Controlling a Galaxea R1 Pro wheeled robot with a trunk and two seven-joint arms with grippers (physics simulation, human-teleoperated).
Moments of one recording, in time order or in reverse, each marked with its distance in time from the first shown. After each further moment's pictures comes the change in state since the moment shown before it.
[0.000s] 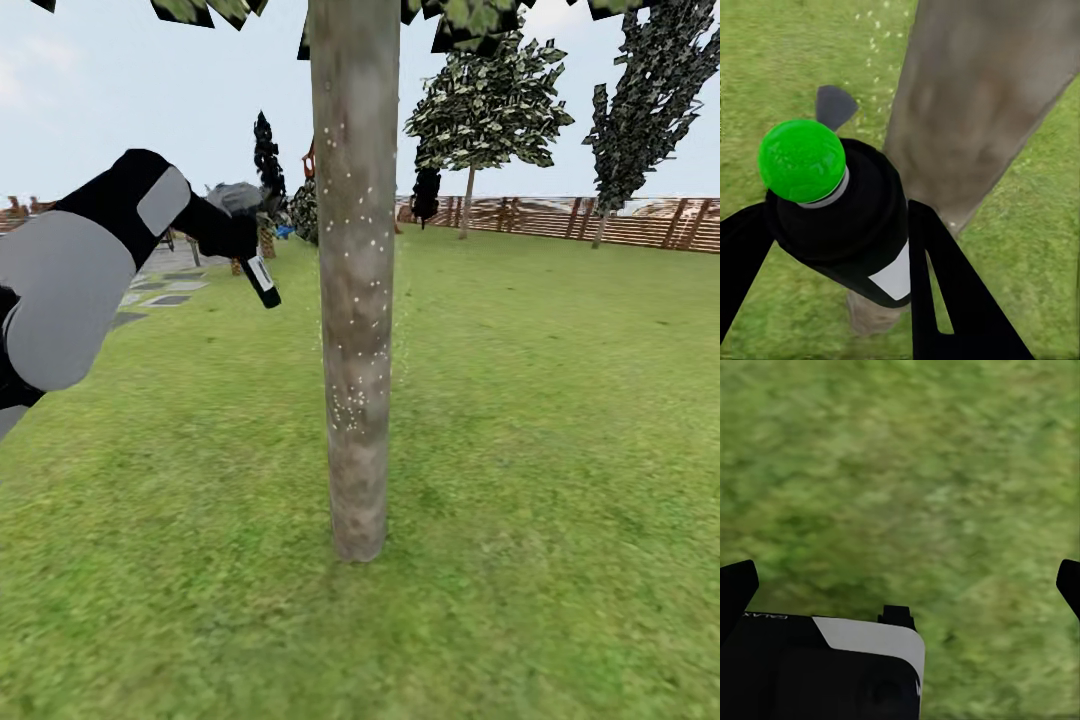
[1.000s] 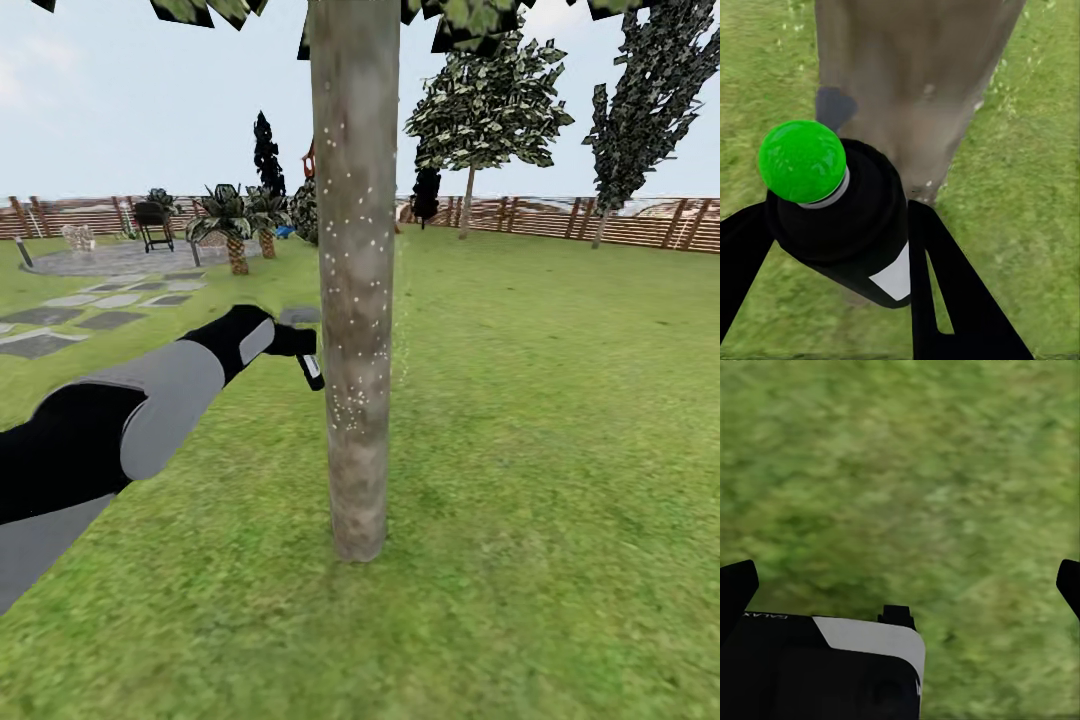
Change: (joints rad) left arm 0.290 -0.146 -0.012 0.156 -0.078 -0.378 -0.025; right arm 0.000 0.000 0.000 0.000 0.000 0.000 0.000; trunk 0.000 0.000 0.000
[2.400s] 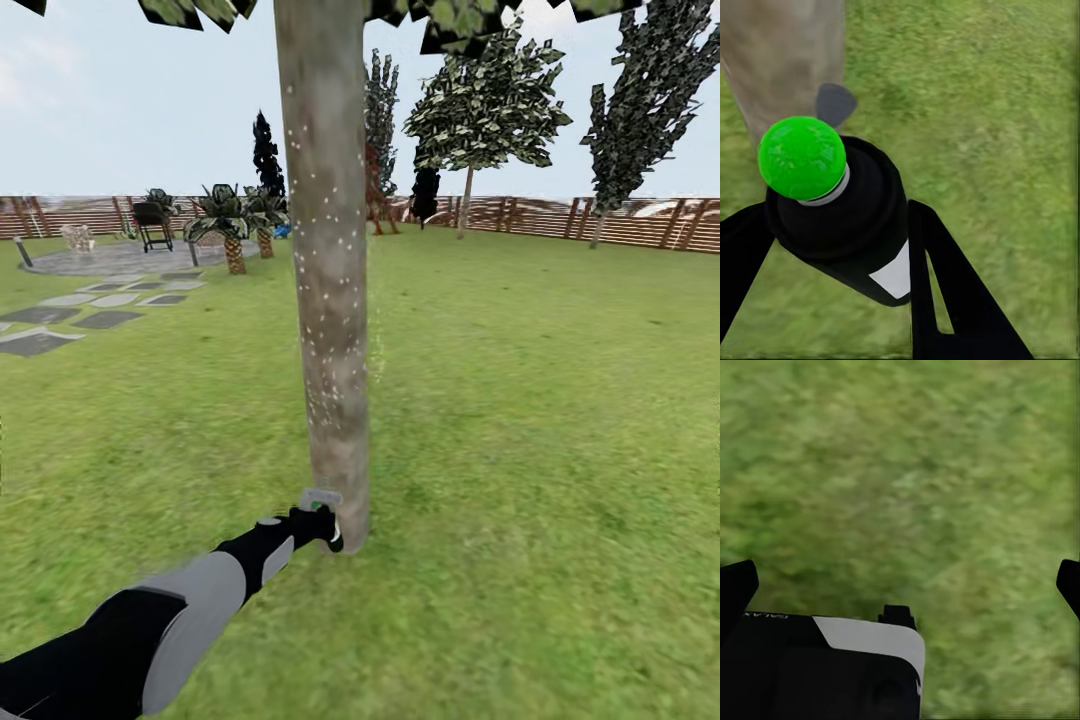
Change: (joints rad) left arm 0.674 -0.047 -0.001 0.001 -0.097 -0.517 -0.051; right arm 0.000 0.000 0.000 0.000 0.000 0.000 0.000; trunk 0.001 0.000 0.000
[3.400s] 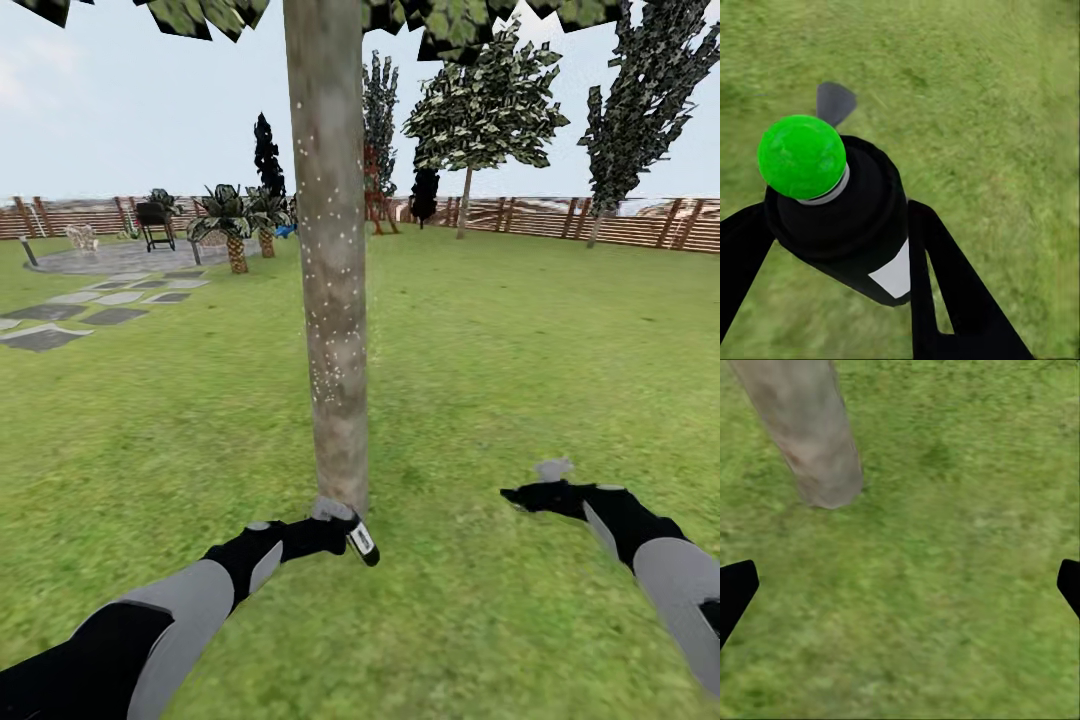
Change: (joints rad) left arm 0.041 0.040 -0.034 -0.065 -0.024 -0.036 -0.480; right arm -0.560 -0.353 -0.003 -0.329 -0.003 0.394 0.603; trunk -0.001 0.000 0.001
